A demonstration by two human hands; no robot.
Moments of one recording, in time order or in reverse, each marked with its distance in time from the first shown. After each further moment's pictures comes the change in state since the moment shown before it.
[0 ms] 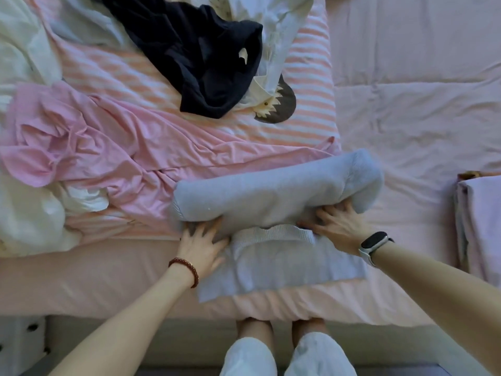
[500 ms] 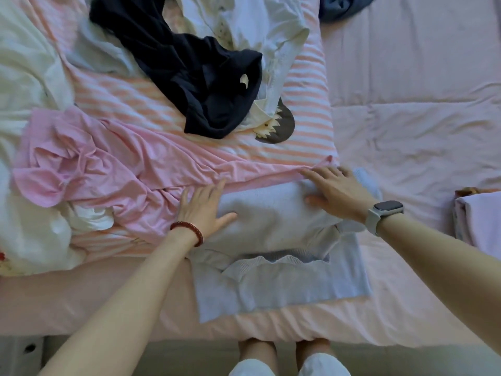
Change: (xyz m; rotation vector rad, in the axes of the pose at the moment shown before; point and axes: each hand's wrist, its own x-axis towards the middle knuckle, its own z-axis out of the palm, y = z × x) left_hand 0.063 -0.034 -0.086 -0.306 0.051 -0.286; right_hand 0.060 0.048 -0.073 0.307 -0.026 0.305
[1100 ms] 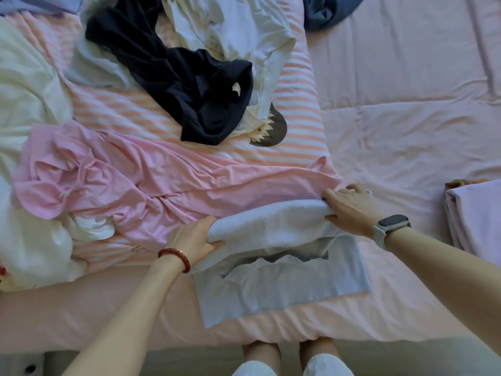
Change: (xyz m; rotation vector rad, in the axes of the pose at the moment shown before) left_hand -0.040 -0.005 -0.003 -0.083 -0.080 0.017; right_hand -0.038 0.005 0.010 -0.191 -0.129 0.081
